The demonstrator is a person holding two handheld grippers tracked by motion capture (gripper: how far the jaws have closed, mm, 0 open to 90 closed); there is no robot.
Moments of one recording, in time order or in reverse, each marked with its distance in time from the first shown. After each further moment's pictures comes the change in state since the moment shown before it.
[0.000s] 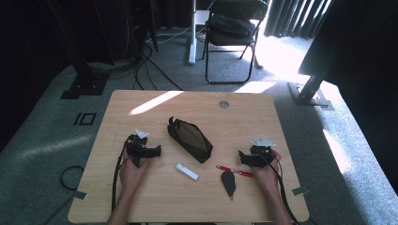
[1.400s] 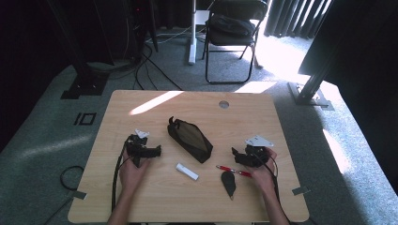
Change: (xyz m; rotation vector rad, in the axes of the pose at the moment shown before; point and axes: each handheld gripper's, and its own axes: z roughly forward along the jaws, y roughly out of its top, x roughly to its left) left arm 0.000 0.000 0.000 -0.001 0.000 -0.001; right arm 0.030 0.025 -0.030 -0.108 0.077 -0.036
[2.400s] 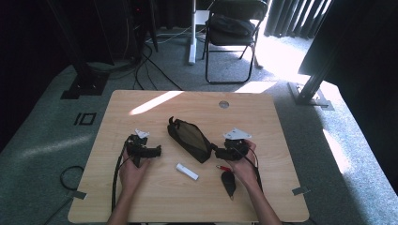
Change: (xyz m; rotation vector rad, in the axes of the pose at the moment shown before) left arm 0.000 0.000 0.000 0.001 0.000 -0.001; right arm 0.049 0.041 0.028 -0.021 0.116 -0.077
